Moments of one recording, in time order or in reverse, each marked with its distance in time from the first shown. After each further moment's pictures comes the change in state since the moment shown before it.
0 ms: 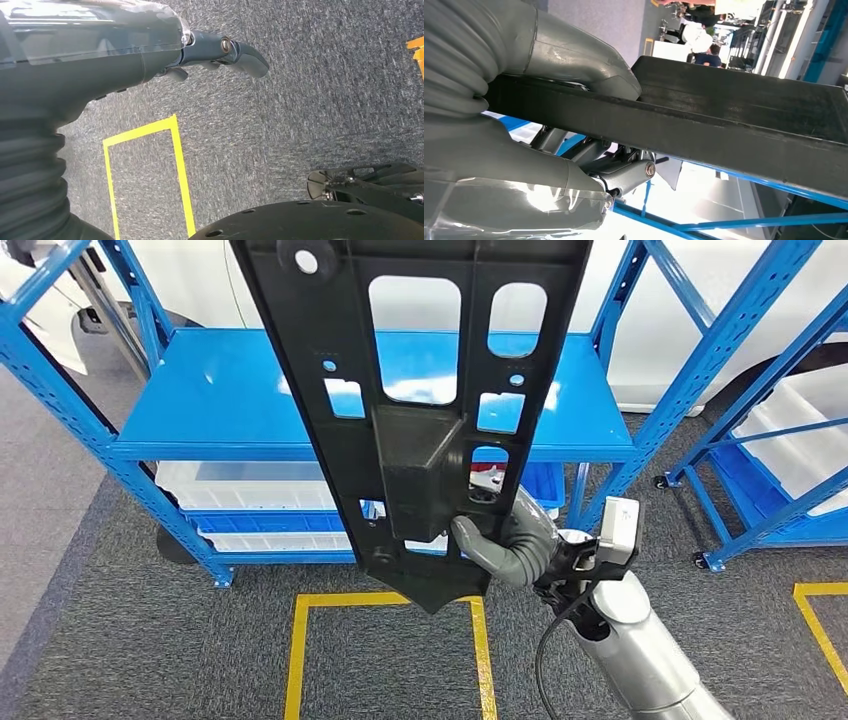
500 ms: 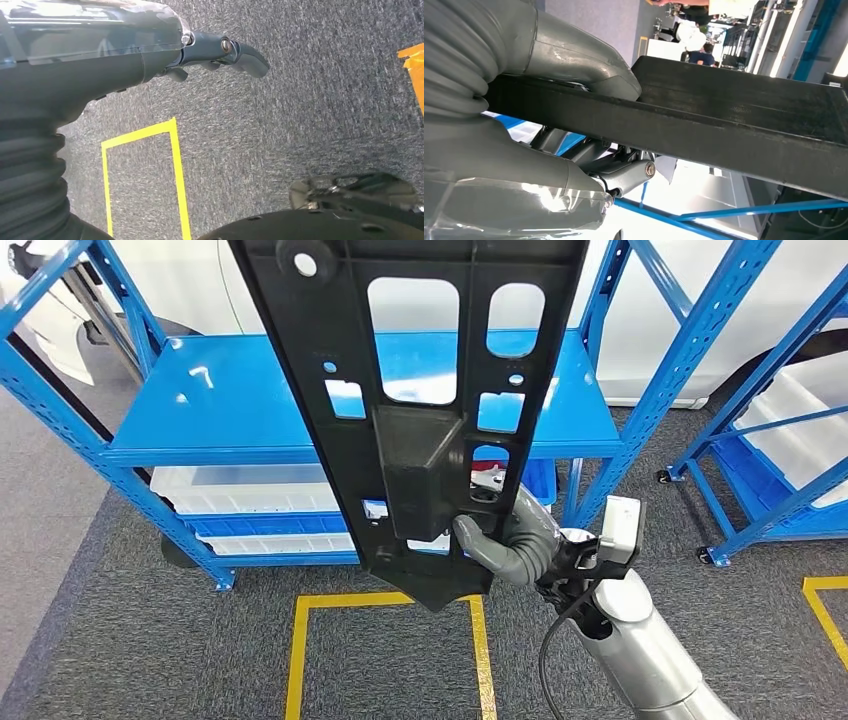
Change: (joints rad) left arm -0.008 0.000 0.000 0.000 0.000 0.000 -0.001; right arm -0.003 0.000 0.000 0.000 0.000 0.000 0.000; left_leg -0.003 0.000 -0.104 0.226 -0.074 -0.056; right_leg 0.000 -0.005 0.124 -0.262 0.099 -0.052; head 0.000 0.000
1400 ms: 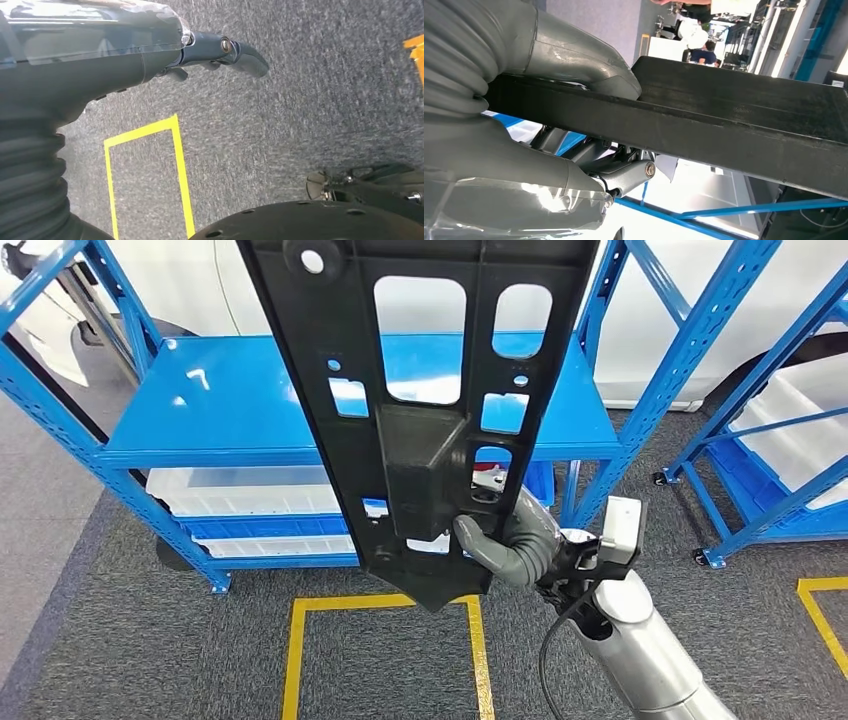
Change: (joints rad) left arm 0.008 0.001 0.000 0.000 0.000 0.000 0.001; right arm -0.001 0.000 0.000 0.000 0.000 0.000 0.000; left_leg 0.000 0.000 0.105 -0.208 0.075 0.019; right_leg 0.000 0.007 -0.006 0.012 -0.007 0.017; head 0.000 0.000
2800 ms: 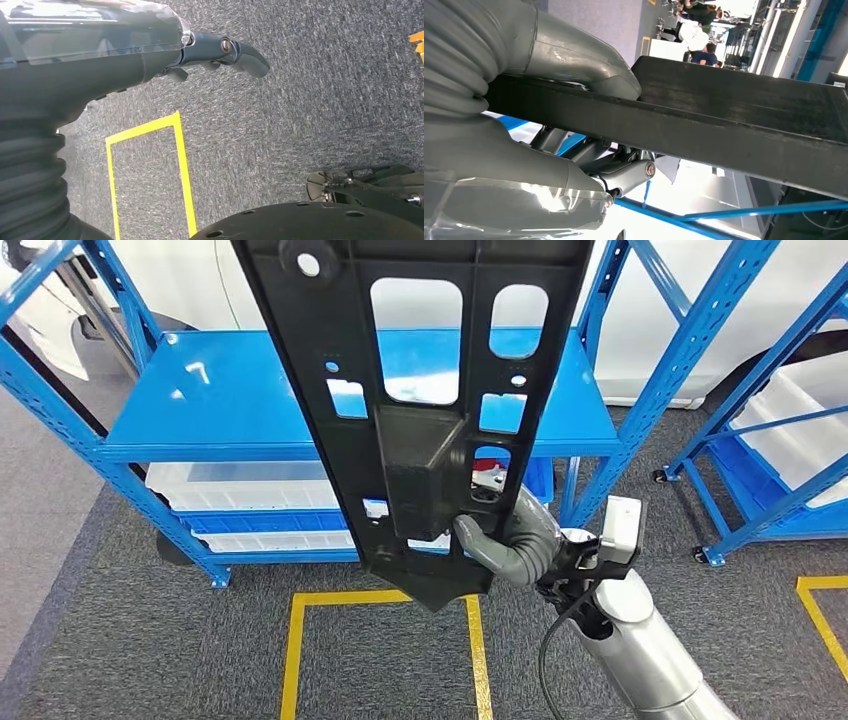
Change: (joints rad) left arm 0.000 -0.002 0.000 0.000 0.000 0.000 0.000; right arm -0.001 0.000 0.000 0.000 0.000 0.000 0.000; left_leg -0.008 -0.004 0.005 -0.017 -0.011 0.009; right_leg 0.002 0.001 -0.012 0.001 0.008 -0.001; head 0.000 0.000
